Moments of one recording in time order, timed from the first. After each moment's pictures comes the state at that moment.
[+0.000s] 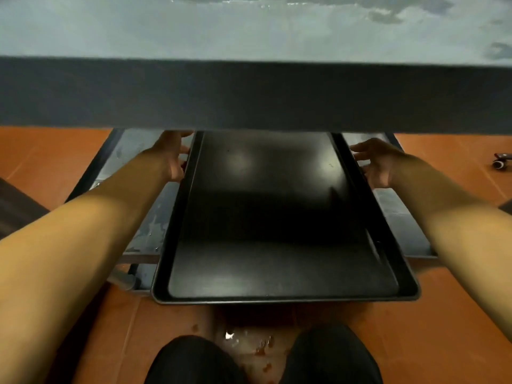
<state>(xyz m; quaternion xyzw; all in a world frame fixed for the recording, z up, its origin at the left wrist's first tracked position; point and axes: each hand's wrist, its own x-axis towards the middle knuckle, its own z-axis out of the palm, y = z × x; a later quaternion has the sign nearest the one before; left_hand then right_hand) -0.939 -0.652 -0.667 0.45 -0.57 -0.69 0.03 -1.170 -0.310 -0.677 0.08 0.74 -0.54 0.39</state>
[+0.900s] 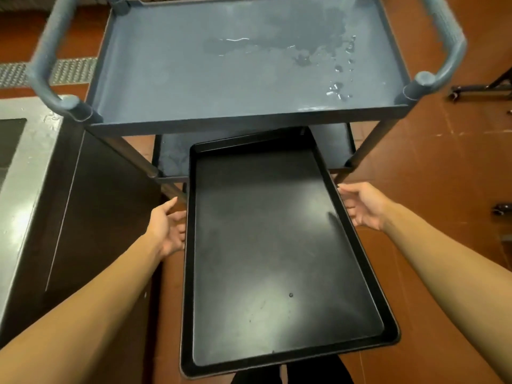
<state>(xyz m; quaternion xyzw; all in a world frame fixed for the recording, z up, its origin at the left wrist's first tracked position) -0.582 -0.470 -0.454 0.57 -0.37 -0.73 -0.09 -0.847 -0.100 -0.452 0.14 0.67 -0.50 0.53</state>
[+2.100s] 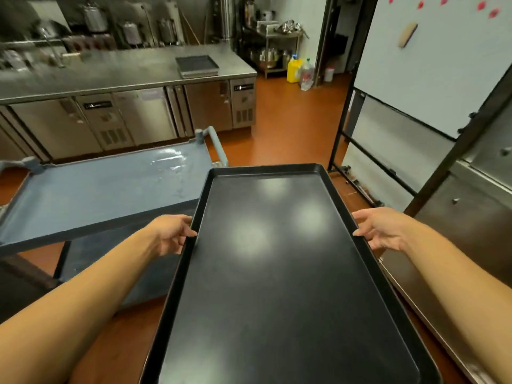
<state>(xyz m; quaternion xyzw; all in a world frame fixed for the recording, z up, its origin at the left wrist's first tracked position) -0.749 -0.076 -0.174 0.34 -0.67 -0.65 -0.16 -0.840 0.376 -0.129 0.17 0.74 -0.57 0.31</state>
